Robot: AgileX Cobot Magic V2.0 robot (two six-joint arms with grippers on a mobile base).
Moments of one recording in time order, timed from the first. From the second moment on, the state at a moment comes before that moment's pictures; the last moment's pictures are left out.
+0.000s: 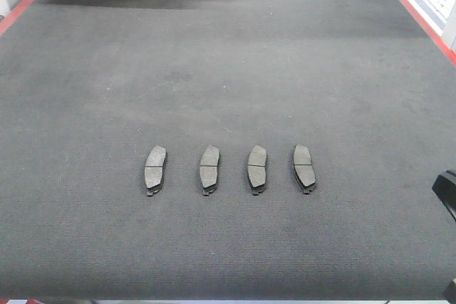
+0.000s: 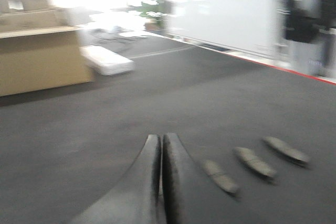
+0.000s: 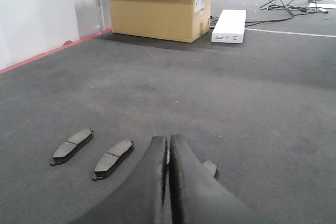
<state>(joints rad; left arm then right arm) -0.33 0.15 -0.30 0.01 0.22 0.06 0.41 0.36 -0.37 -0.08 0.20 0.09</state>
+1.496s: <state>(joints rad) -0.06 -0.01 0.03 0.05 0.17 0.04 0.41 0.36 -0.37 -0.08 0.20 0.09</state>
